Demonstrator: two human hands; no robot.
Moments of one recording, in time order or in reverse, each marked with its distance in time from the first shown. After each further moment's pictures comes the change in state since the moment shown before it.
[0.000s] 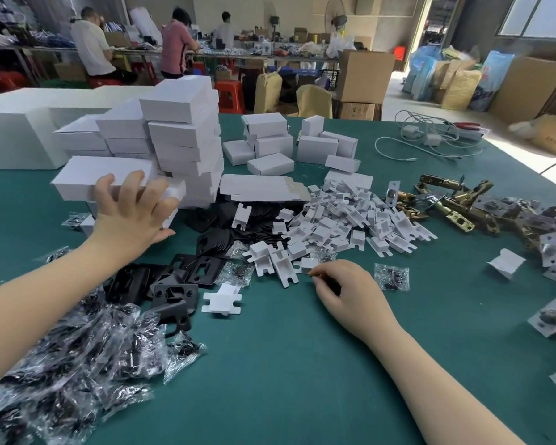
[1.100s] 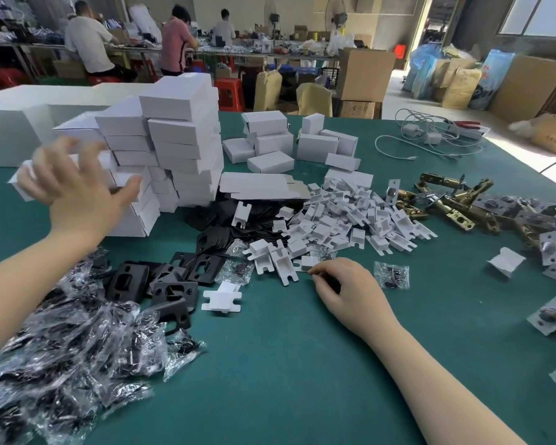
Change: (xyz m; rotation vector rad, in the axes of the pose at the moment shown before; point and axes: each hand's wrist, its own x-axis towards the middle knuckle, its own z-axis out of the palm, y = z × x) left_hand 0.005 -0.035 0.001 -0.648 -0.271 -0.811; right_hand 0.001 -0.001 0.001 -0.002 -0.013 0.018
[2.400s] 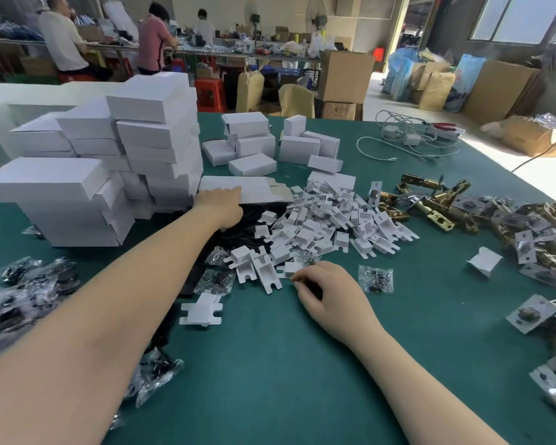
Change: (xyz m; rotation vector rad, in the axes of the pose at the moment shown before) left_hand 0.014 0.178 0.110 0.256 -0.795 0.286; right_hand 0.002 0.000 0.002 0.014 0.013 -0.005
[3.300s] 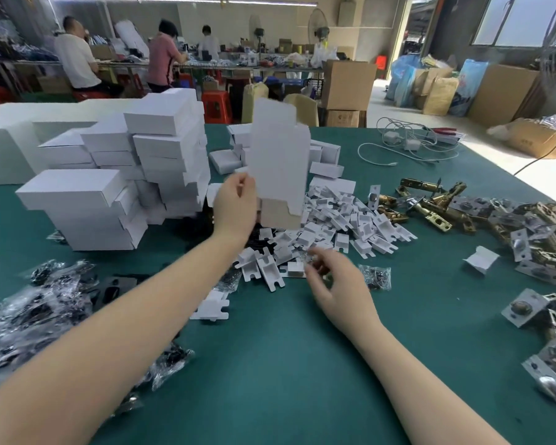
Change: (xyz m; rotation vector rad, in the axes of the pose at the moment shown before) left_hand -0.082 0.050 -0.034 -1.433 0.545 -0.123; right_hand -0.001 -0.002 -0.001 0.188 0.212 0.075
